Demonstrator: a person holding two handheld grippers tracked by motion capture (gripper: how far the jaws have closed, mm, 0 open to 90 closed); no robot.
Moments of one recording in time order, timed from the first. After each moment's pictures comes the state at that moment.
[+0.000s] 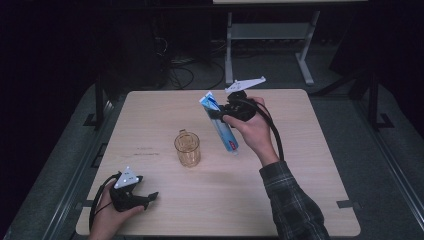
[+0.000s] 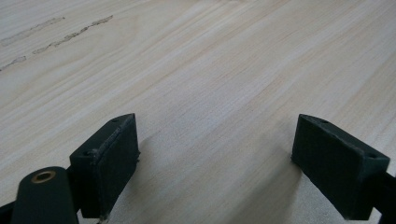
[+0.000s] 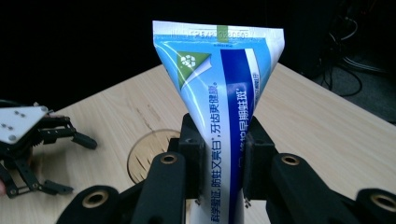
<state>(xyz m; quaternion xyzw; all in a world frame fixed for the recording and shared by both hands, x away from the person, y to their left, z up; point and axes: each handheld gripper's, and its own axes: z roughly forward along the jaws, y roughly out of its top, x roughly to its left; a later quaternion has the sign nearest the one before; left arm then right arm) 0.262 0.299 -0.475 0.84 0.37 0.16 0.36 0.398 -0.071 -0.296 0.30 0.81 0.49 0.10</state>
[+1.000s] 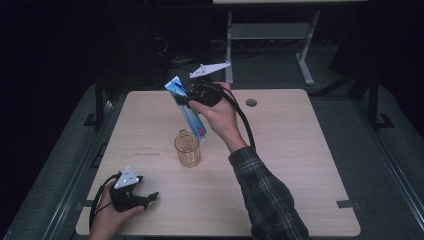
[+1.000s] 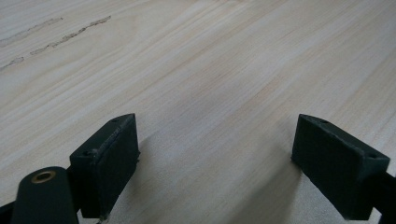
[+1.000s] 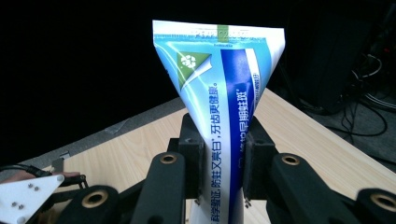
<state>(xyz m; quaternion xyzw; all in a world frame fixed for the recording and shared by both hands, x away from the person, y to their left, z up) 0.262 0.299 -0.474 0.84 0.37 0.16 0.36 0.420 0.007 -0.268 0.26 0.80 0.53 0.10</state>
